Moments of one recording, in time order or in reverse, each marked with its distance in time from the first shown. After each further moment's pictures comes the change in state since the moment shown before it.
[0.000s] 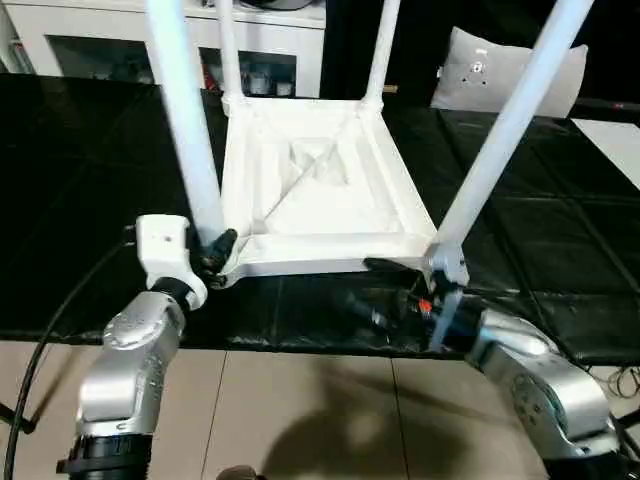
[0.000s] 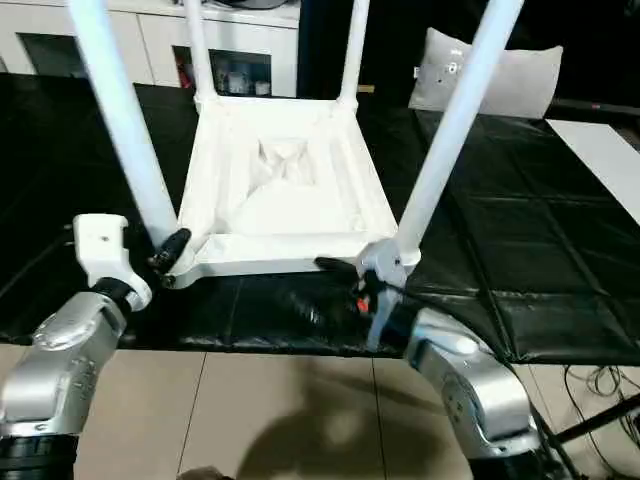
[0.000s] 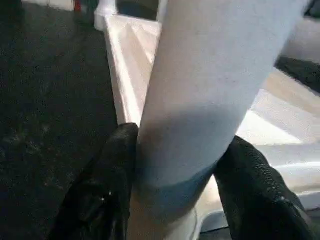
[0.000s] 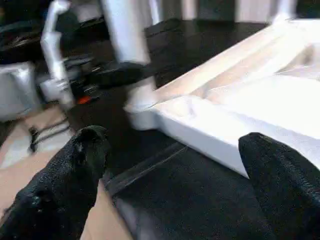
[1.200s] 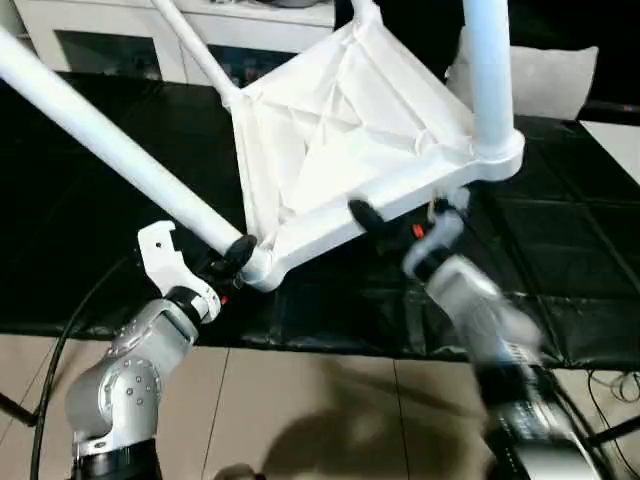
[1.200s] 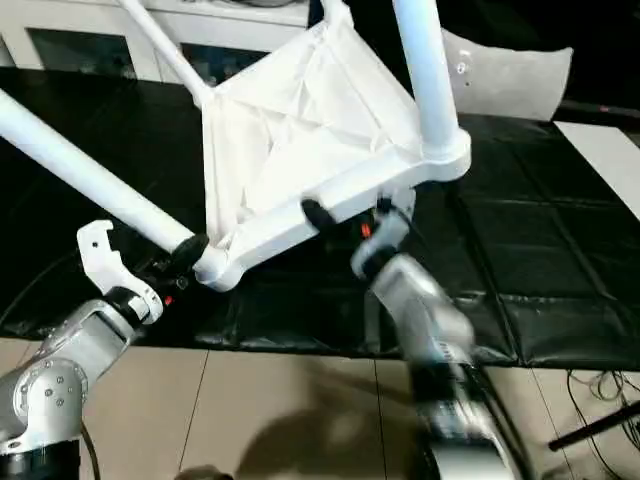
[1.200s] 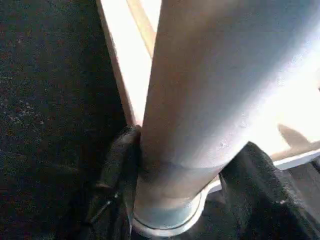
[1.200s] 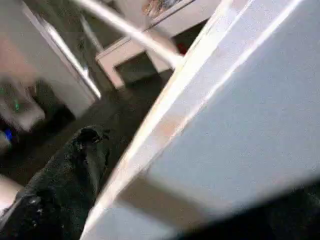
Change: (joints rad) left arm 0.021 -0.076 0.064 -0.136 -0.269 0.279 0.035; right arm -0.424 0.279 -0.297 0.684 0.103 -0.159 -0.203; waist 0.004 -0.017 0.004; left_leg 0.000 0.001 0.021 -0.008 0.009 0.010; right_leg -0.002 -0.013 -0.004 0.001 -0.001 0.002
